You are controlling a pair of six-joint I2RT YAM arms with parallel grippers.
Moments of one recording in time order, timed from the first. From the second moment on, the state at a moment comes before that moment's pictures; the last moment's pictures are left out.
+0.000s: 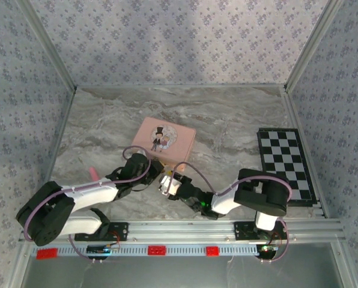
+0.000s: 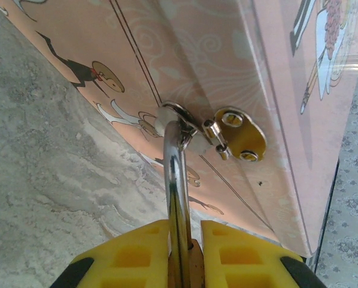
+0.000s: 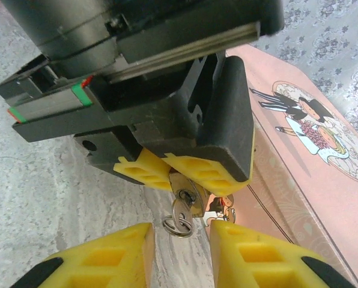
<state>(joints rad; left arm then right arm) -0.75 1.24 0.37 0.26 0.04 -1.38 1.27 1.76 0.48 0.96 0.53 -0.36</state>
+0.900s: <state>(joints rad) -0.75 1.24 0.37 0.26 0.04 -1.38 1.29 1.88 0.51 1.11 0.63 -0.39</state>
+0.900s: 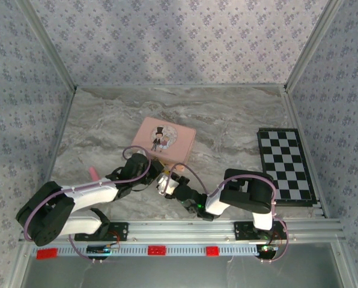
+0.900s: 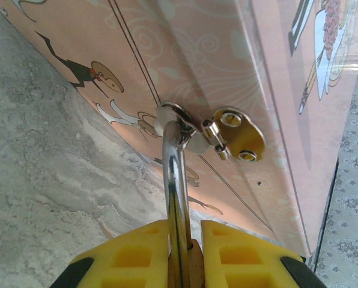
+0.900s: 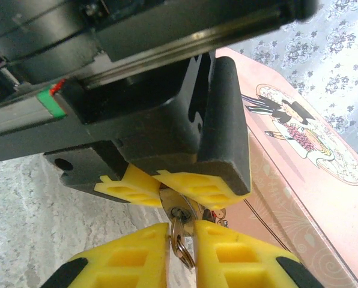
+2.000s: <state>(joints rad) -0.76 1.23 0.37 0.30 0.02 -1.38 1.17 1.69 0.50 0.85 0.35 0.30</state>
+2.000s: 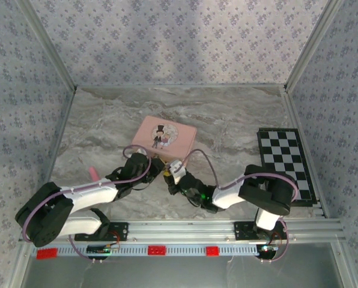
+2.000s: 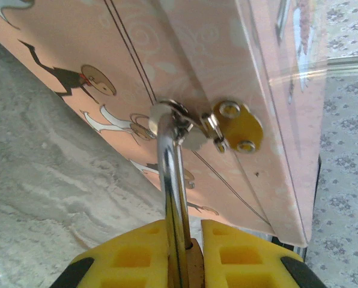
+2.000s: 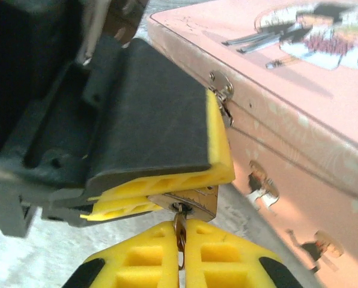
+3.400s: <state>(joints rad) -0.63 1.02 0.38 0.14 0.02 -1.24 1.02 1.71 0.39 0.91 0.14 0.89</state>
